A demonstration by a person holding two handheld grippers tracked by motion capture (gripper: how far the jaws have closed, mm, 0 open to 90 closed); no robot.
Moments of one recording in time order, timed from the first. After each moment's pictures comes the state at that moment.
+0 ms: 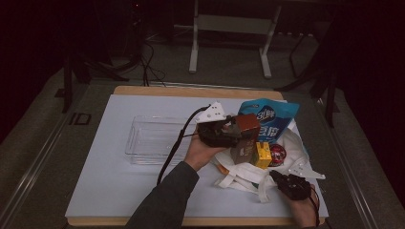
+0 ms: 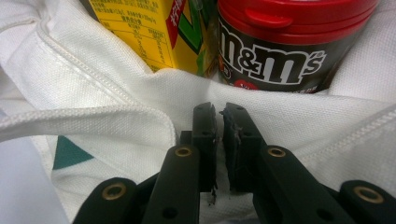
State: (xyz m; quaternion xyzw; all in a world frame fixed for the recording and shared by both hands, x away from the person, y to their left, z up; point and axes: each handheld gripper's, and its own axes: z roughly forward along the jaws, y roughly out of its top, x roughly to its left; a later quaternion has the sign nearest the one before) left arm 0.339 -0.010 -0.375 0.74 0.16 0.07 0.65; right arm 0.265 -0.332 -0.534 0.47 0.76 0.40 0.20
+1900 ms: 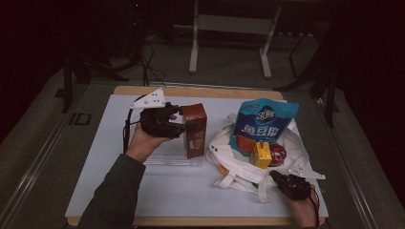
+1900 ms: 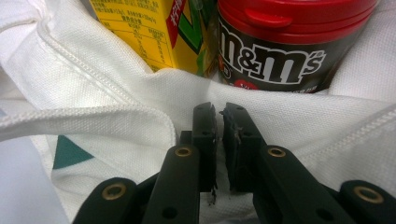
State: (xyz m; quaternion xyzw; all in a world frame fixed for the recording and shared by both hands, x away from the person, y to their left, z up) left arm 0.340 0.126 -0.350 0.77 0.17 0.09 0.61; right arm 0.265 -0.332 -0.535 0.47 0.76 0.40 0.20
